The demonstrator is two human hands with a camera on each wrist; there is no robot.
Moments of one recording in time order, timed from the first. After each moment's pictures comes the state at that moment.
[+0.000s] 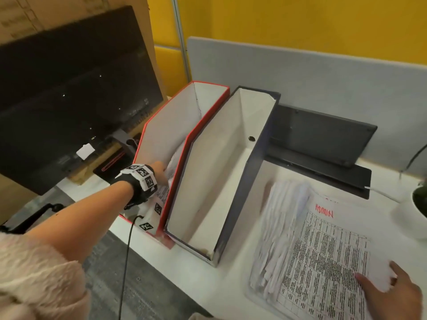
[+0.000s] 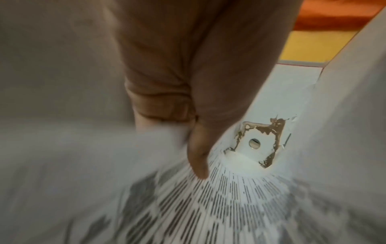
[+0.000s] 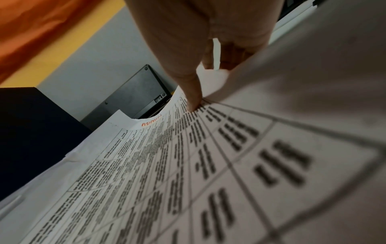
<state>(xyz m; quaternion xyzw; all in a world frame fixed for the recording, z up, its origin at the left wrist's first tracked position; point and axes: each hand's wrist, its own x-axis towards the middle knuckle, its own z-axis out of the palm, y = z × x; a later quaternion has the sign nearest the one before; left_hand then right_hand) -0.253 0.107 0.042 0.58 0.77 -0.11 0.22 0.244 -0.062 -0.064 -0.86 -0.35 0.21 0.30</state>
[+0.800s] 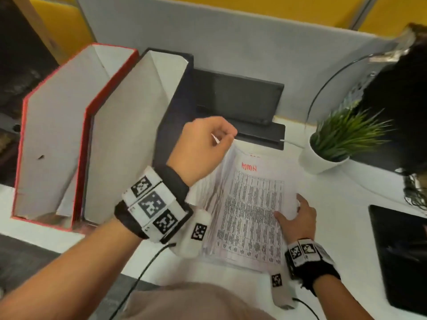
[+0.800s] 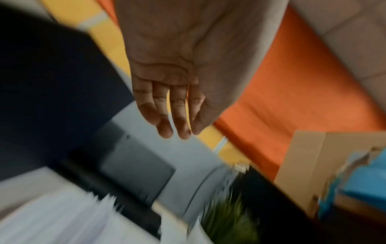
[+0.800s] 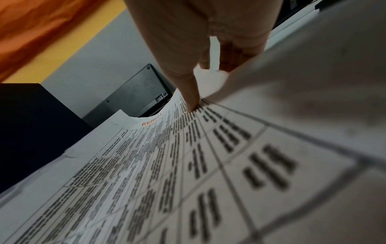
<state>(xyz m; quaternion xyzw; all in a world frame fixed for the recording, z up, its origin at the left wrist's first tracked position) 0.011 0.030 0.122 0.74 0.48 0.36 0.30 0.249 -0.070 -0.074 -0.84 -0.37 0.23 0.32</state>
